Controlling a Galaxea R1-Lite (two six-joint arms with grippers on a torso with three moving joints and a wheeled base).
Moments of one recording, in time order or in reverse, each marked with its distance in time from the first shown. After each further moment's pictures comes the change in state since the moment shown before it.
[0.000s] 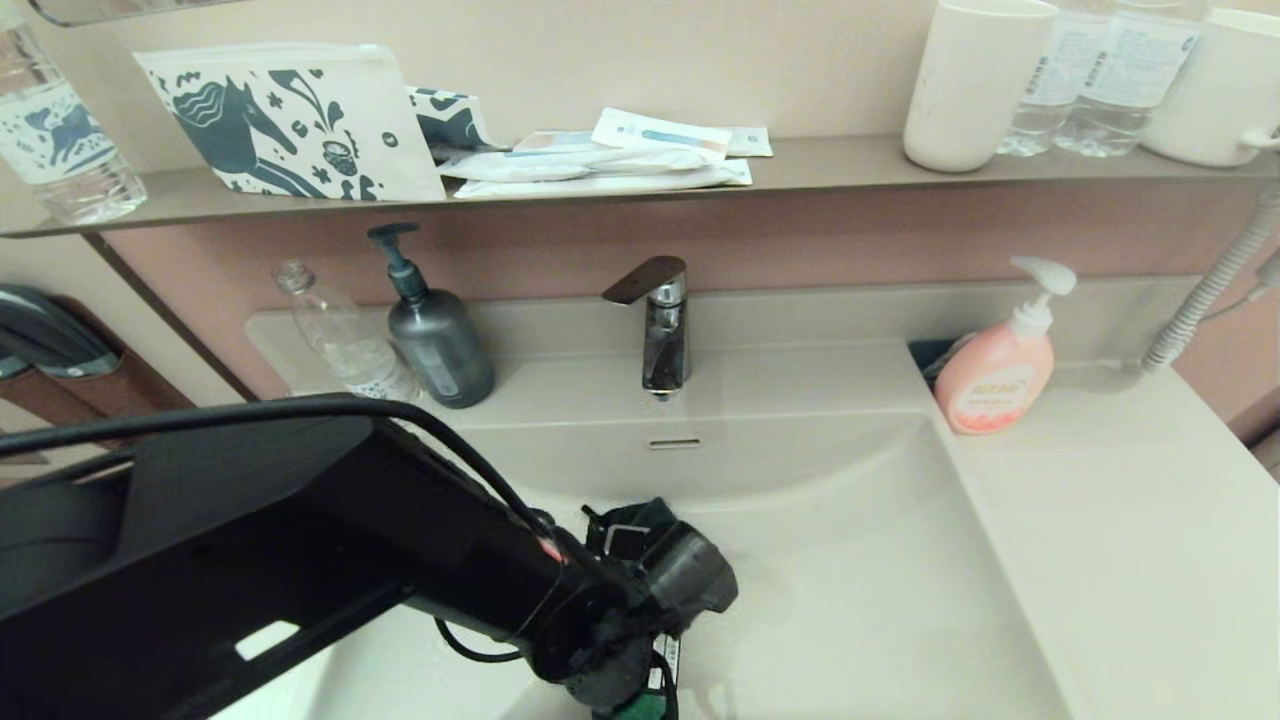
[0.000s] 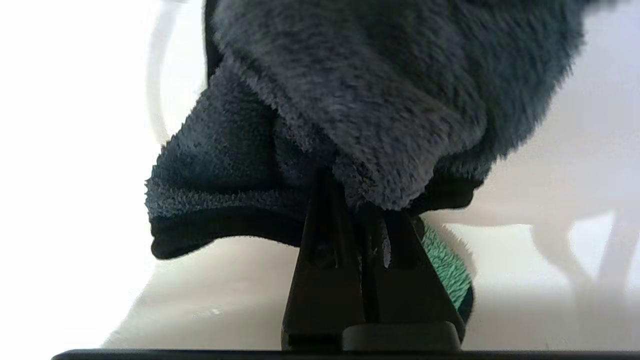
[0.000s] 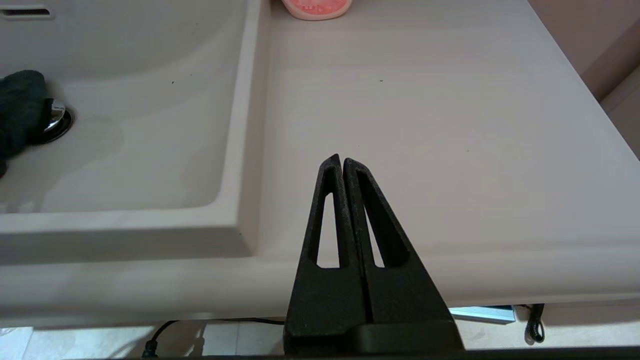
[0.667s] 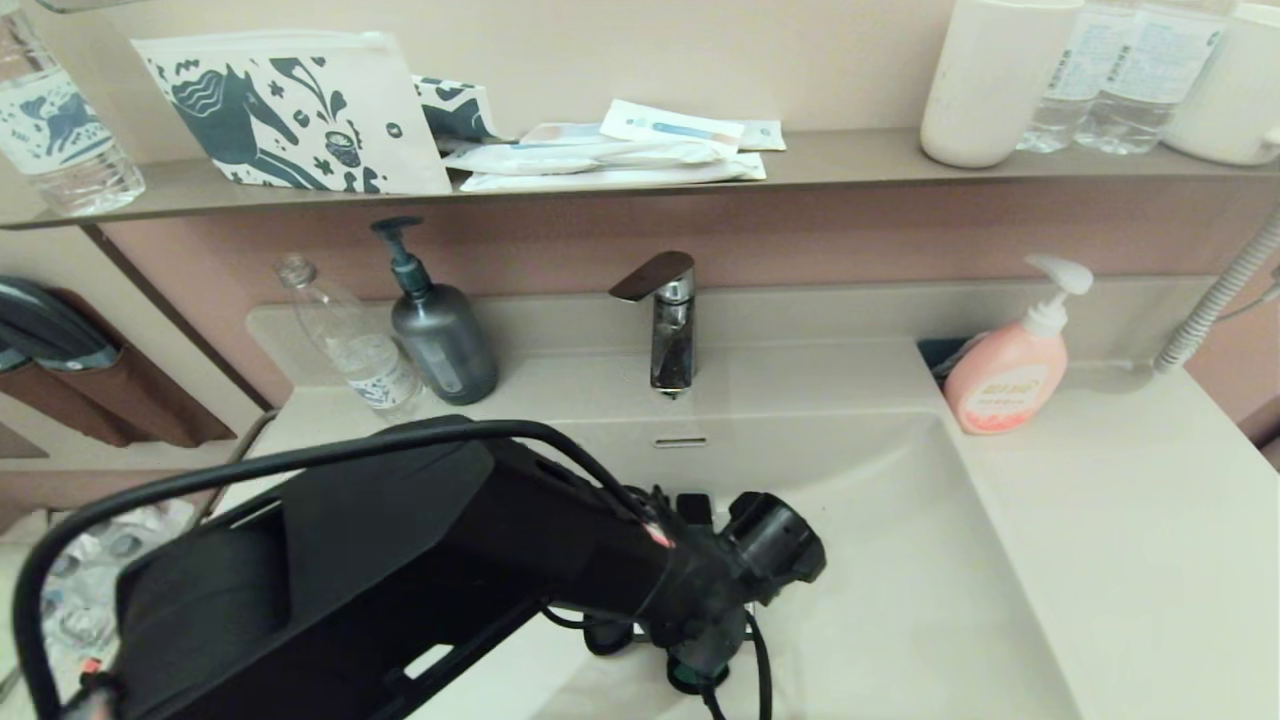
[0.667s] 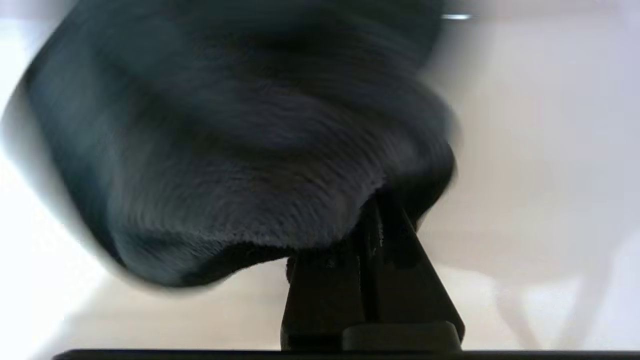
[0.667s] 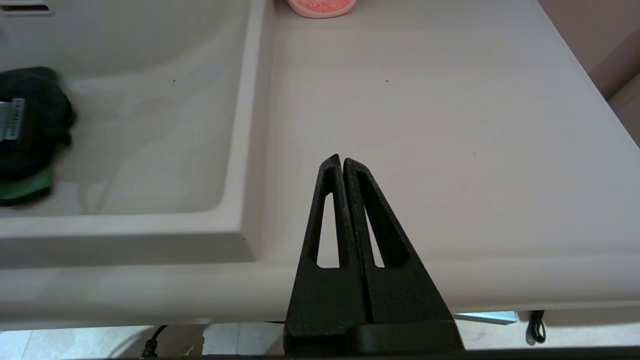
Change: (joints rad) left arm -0.156 0.136 -0.377 0.105 0.009 -0.152; right arm 0.000 0.000 0.000 0.000 0.000 0.000
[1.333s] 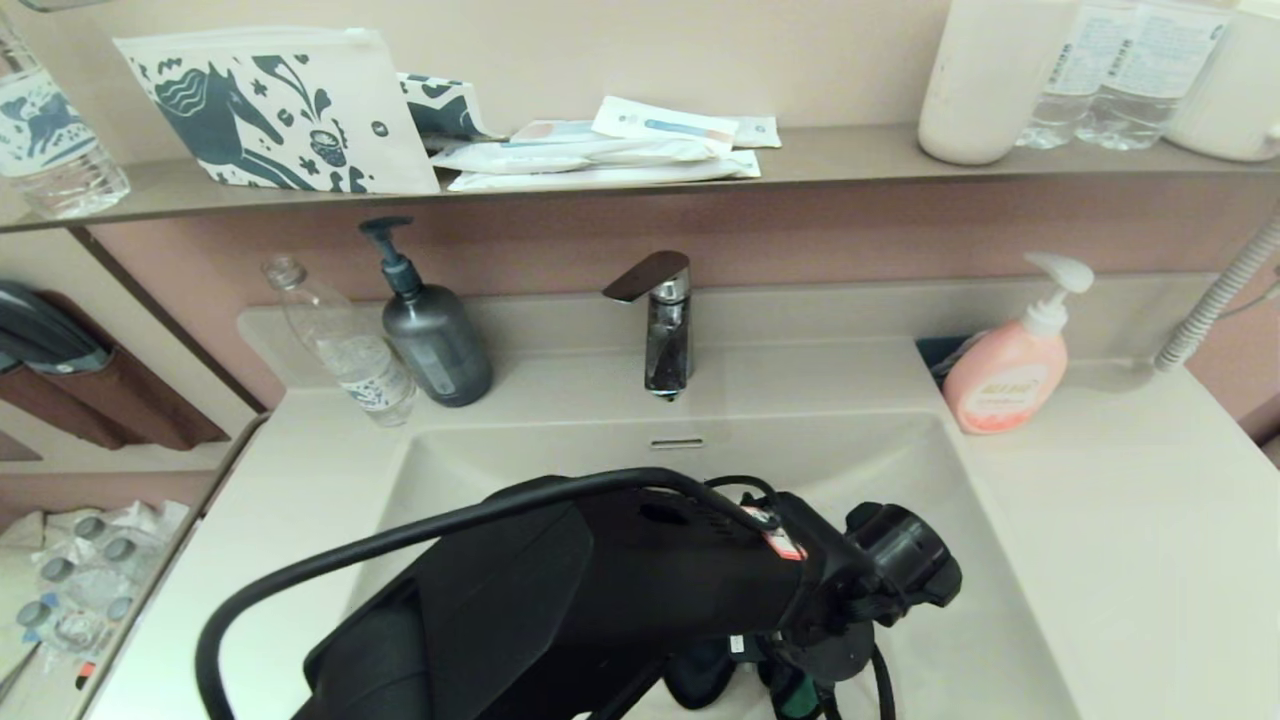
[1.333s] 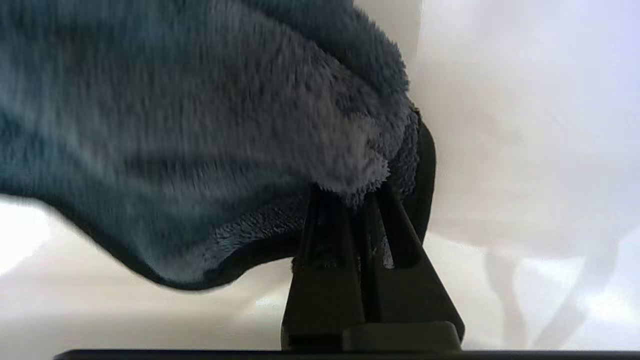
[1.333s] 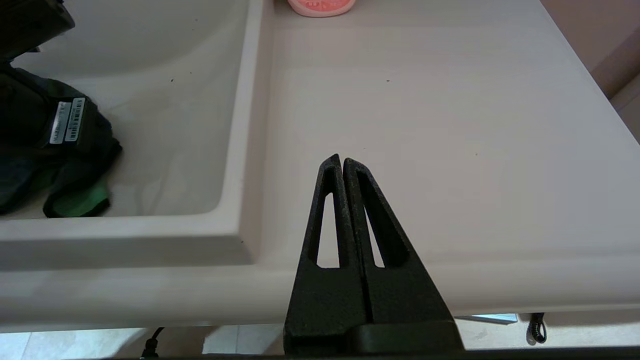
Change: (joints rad) left arm -0.128 0.131 -0.482 0.367 -0.008 -0.136; right arm 0.000 0.000 0.000 0.000 0.000 0.000
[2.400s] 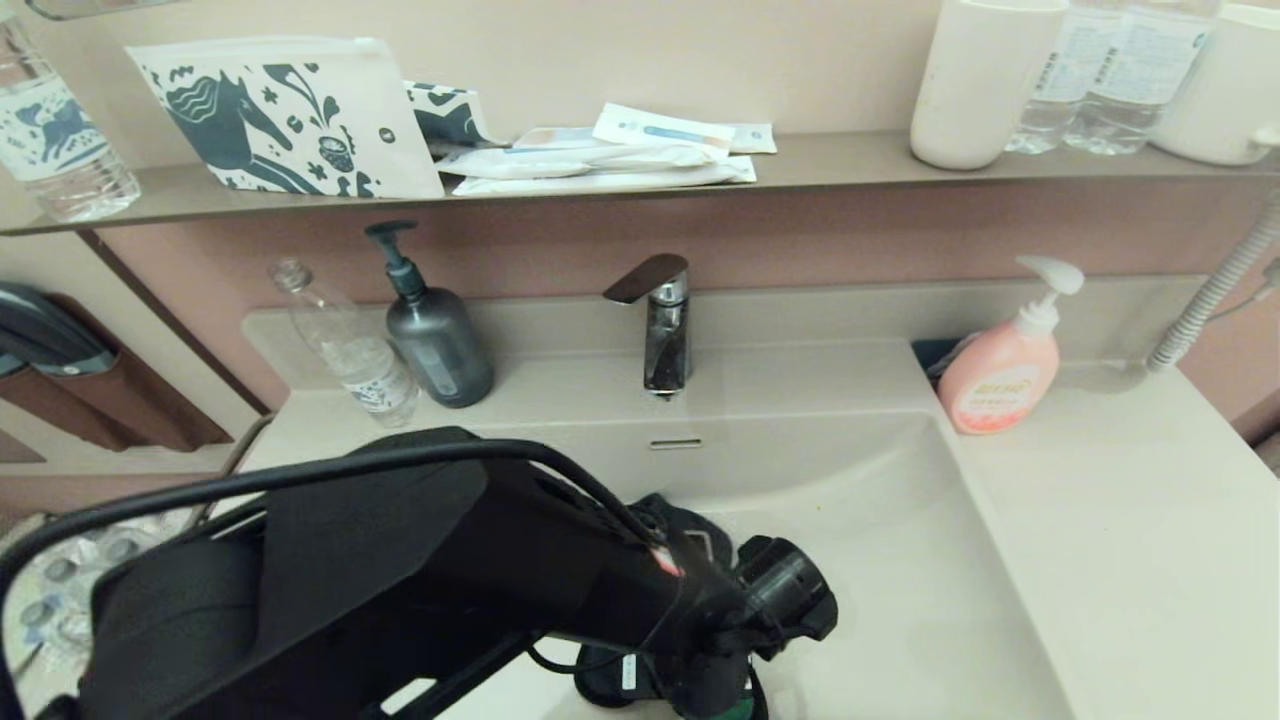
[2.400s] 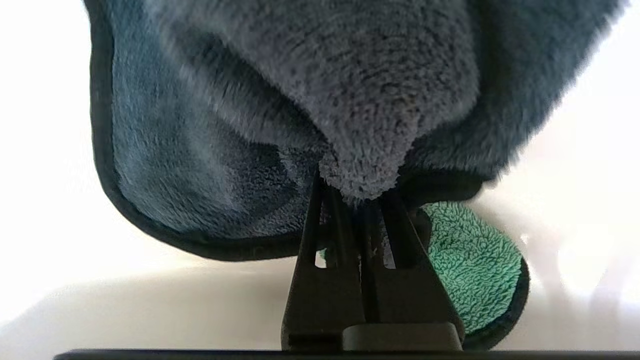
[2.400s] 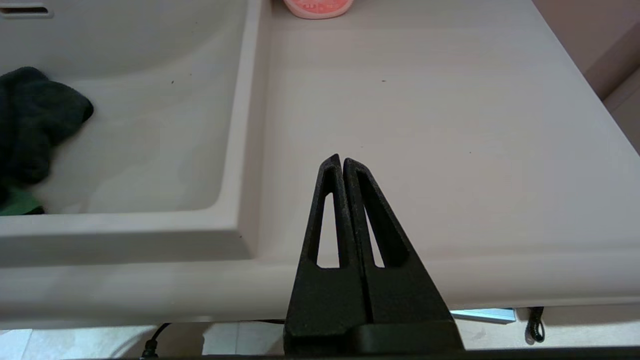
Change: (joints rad) left arm 0.127 -0.175 0.591 -0.240 -0.014 0.047; right arm 0.000 0.000 0.000 0.000 0.000 0.000
